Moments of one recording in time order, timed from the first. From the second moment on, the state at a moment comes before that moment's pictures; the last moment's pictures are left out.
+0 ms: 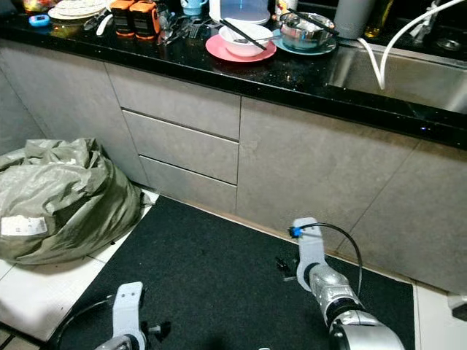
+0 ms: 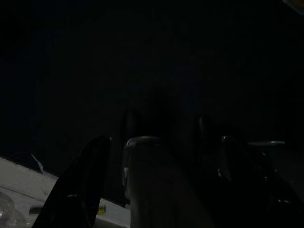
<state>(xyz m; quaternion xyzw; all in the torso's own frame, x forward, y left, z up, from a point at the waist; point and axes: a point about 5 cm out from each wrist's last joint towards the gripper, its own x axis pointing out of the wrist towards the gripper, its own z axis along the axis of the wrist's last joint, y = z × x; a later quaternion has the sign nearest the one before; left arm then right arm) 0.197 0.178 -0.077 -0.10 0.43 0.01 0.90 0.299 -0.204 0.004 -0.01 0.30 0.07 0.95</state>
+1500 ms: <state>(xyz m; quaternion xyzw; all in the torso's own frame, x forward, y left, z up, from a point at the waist) 0.189 0.196 -0.075 0.04 0.40 -0.02 0.92 0.306 -0.204 0.033 -0.01 0.19 0.23 0.95</state>
